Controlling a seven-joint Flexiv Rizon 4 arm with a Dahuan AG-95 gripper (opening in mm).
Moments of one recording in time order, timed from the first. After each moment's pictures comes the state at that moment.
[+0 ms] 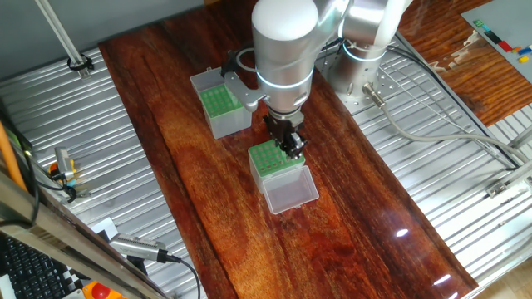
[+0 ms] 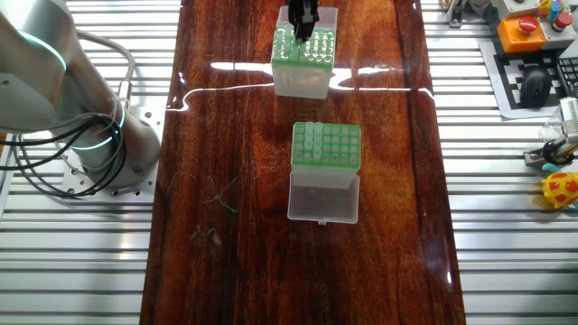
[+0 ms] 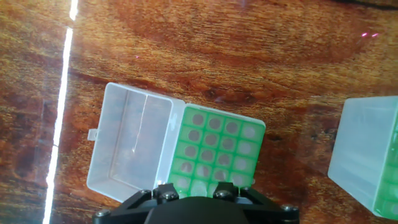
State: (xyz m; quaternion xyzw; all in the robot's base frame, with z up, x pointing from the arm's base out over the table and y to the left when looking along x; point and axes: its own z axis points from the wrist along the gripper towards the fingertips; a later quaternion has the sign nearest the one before) arm 0.375 0.194 0.163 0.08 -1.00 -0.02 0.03
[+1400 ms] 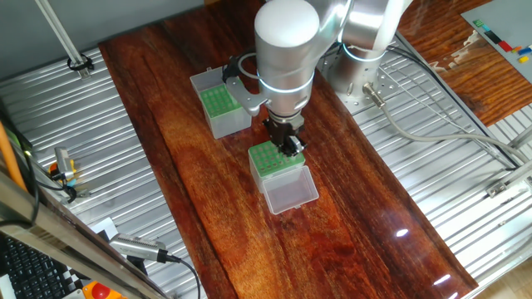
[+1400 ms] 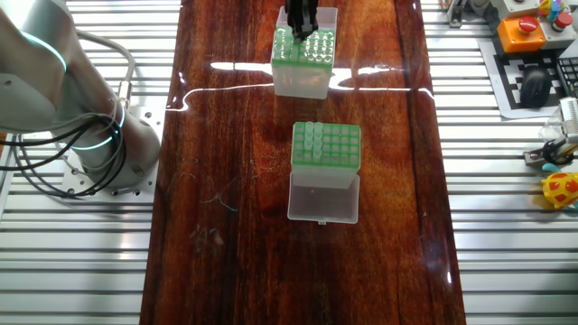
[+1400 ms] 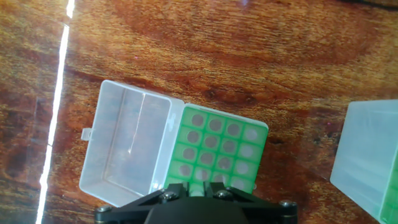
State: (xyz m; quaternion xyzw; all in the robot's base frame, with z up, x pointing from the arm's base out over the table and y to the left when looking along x) arm 0.377 0.193 0.156 0.10 -0.99 -0.02 0.02
